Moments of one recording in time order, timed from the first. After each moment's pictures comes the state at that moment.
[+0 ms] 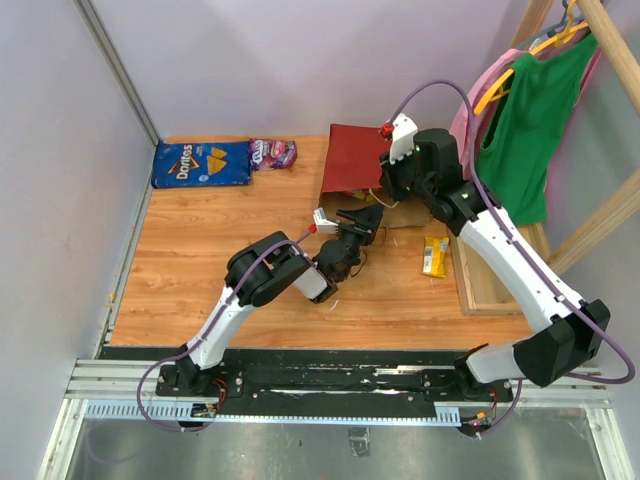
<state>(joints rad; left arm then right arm) -0.91 2.32 1.07 1.51 -0.49 -1.41 0.49 1.38 1.43 -0.52 -0.06 -0.11</state>
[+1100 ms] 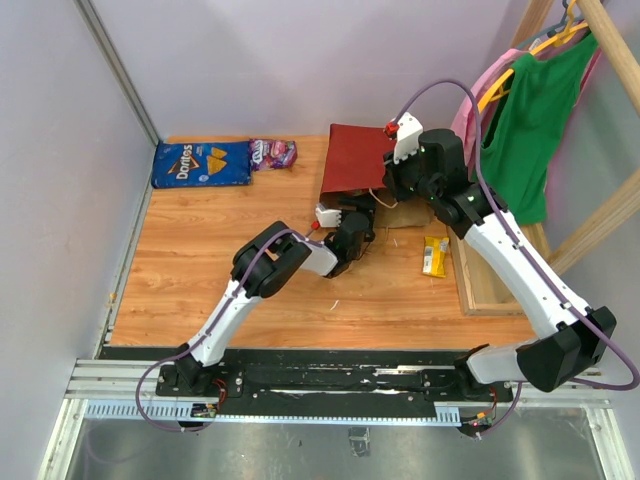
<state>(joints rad) -0.83 2.43 1.39 0.90 -0.67 -1.70 0.49 1.35 1.43 -0.53 -0.04 -0.10</state>
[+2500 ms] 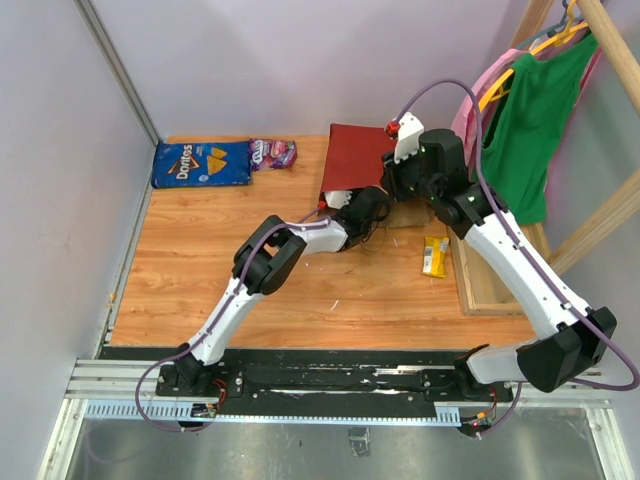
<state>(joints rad) -0.80 2.45 1.73 0.32 -0.65 -1.66 0.49 1.35 1.43 -0.53 -0.04 -0.08</state>
